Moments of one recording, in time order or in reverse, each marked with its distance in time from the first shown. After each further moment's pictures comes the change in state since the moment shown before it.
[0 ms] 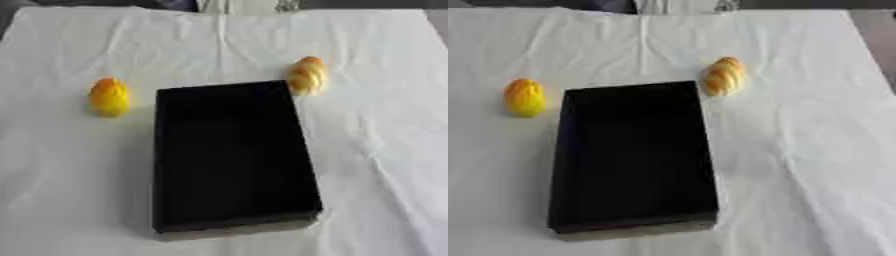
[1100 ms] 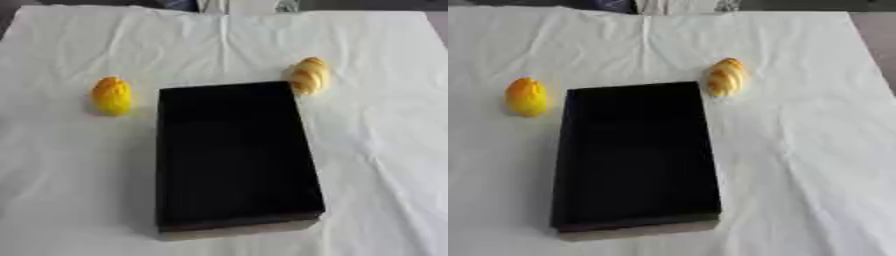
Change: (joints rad) left arm 0.003 0.011 -0.007 0.000 0.006 0.000 -0.009; right arm -0.049 -0.432 -0.015 0.070 0.039 0.150 -0.085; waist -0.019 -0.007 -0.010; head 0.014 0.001
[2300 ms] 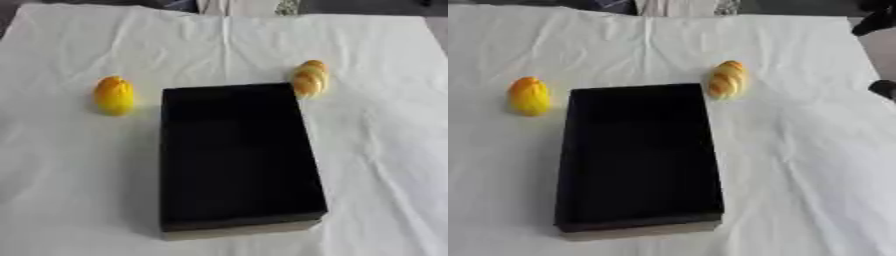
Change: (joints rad) left arm -0.011 0.008 -0.035 0.000 0.026 -0.005 -0.043; right arm -0.208 -0.156 0.250 0.453 0.489 -0.314 0.338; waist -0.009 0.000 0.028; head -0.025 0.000
